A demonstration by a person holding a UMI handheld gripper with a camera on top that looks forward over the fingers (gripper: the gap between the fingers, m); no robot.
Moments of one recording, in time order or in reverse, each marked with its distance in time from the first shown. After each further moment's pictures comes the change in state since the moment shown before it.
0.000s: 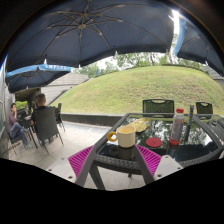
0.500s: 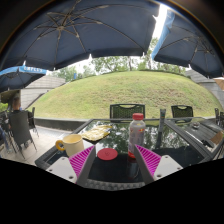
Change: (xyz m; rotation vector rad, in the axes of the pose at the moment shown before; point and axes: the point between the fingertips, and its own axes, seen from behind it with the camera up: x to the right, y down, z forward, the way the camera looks) arm 0.202 -0.021 0.040 0.057 0.275 0.006
